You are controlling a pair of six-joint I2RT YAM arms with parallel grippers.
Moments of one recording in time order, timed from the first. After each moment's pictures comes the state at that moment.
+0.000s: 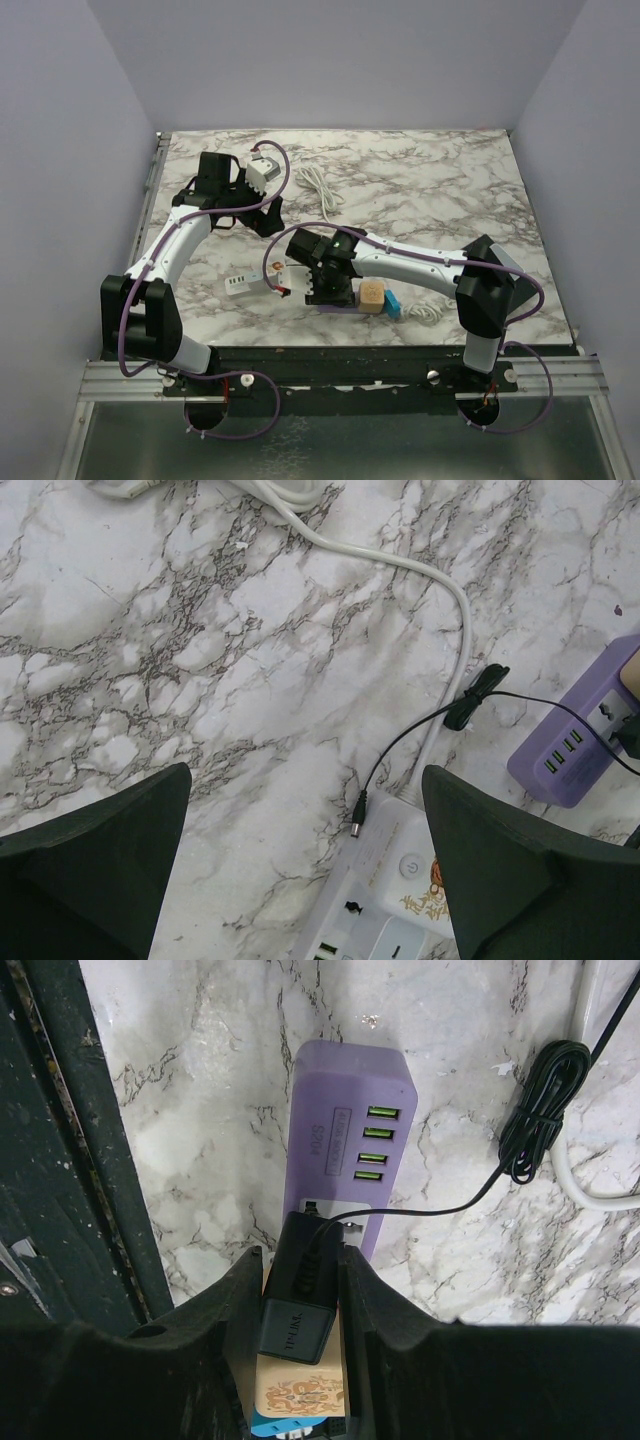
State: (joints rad) left arm -0.16 1.47 1.15 -0.51 0.62 0.38; right arm 1.10 1.86 1.50 -1.05 -0.06 -0.57
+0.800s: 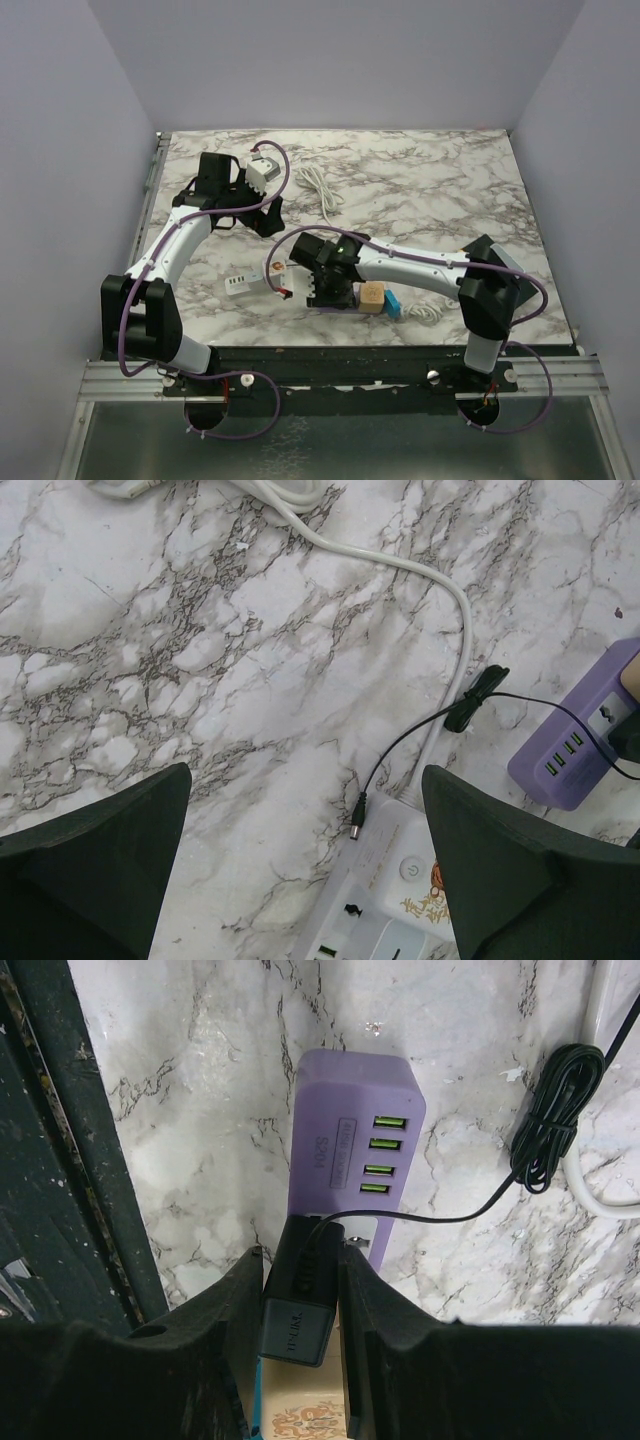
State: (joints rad) left arm -0.16 1.47 1.15 -0.50 0.62 0.37; right arm 1.10 1.83 1.43 -0.97 -0.06 -0.55
